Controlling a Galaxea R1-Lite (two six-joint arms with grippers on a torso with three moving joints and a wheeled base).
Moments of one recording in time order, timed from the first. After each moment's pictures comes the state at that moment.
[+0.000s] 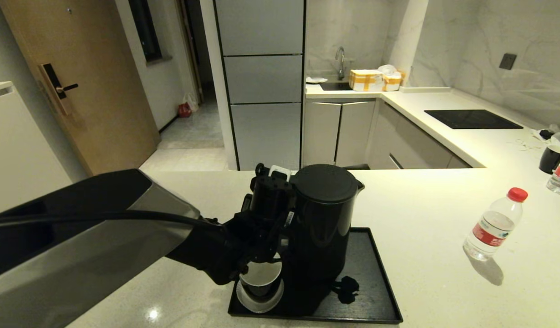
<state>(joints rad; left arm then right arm) -0.71 2.22 -1.15 -0.67 0.62 0.08 0.00 0.00 0.00 0.01 0.00 0.00</state>
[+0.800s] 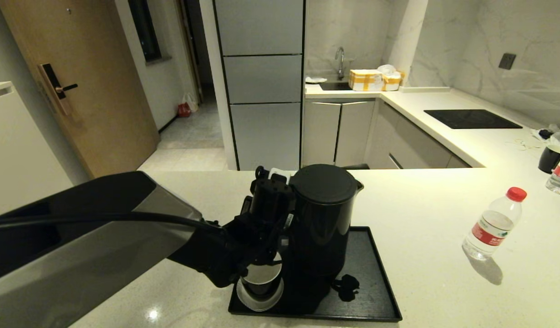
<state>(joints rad) -0.71 2.23 -1.12 -0.68 0.63 0.08 0.00 0.00 0.00 0.01 0.00 0.00</state>
